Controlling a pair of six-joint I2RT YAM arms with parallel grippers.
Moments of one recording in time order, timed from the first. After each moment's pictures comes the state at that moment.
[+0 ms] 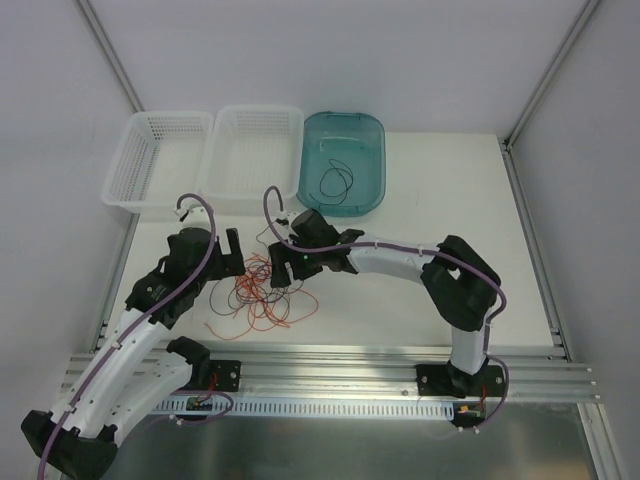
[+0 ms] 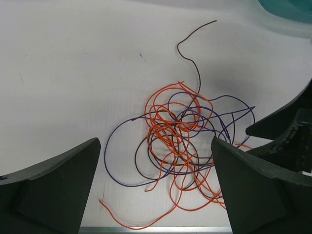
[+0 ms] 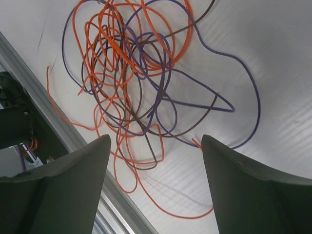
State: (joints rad) left arm -0.43 0.70 0.72 -0.68 -0.32 -0.39; right arm 0.96 1.88 1.26 -0.19 -0.26 0.48
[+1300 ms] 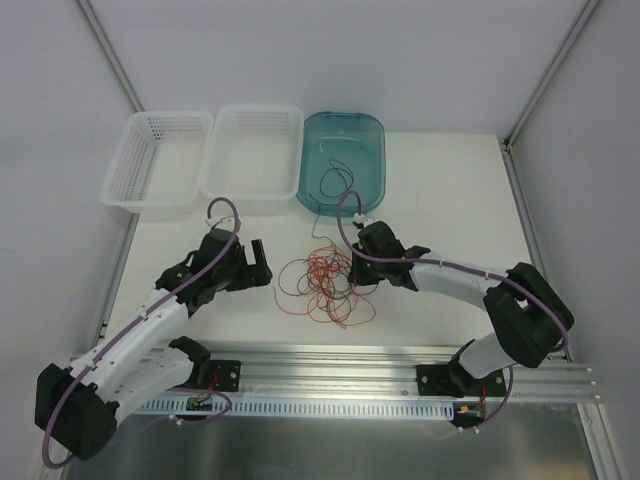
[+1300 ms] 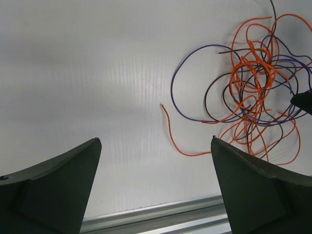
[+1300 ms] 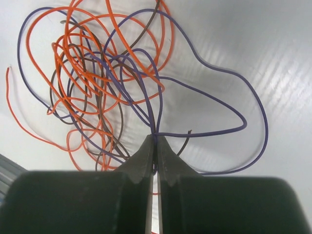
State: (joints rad) left arm -0.46 0.84 0.65 -0.61 -0.09 -0.56; right arm 0.75 1.52 0.80 -0.17 -0.04 0.54
